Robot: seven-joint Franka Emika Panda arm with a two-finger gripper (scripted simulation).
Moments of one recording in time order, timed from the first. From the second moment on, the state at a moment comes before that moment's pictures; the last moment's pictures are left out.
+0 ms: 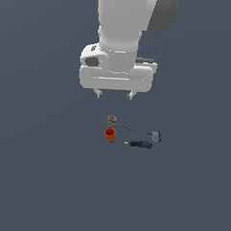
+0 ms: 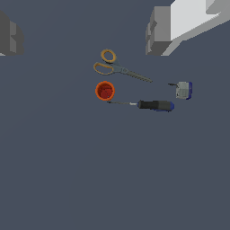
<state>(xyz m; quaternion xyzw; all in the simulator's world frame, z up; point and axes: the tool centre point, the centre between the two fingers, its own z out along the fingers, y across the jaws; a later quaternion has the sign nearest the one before) 0.001 -0.005 0.328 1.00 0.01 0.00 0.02</state>
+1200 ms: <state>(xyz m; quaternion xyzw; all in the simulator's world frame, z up) 0.025 0.015 0.209 0.95 0.31 -0.02 0.05</state>
